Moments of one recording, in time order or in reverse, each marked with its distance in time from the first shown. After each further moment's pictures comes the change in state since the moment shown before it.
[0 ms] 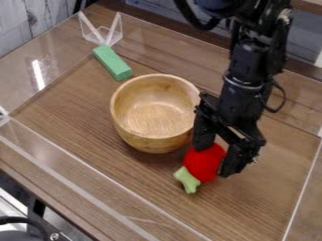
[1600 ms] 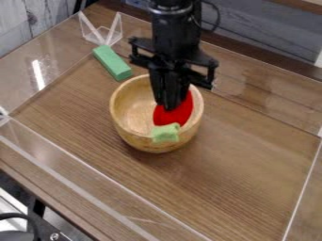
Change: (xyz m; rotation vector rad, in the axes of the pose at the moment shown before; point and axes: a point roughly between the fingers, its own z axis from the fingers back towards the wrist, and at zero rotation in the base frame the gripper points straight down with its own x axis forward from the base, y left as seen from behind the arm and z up) arm -0.049 0.042 0.071 -0.045 -0.244 0.426
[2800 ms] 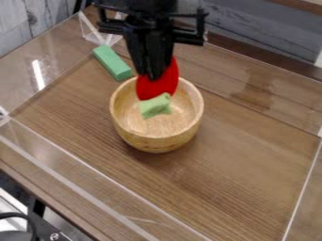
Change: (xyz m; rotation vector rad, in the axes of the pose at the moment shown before) arm -0.025 0.008 0.052 -0.016 -0.070 0.260
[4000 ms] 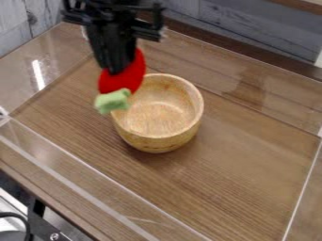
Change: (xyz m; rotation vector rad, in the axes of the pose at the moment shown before) arm -0.012 0.036 0.010 0.032 0.024 -0.122
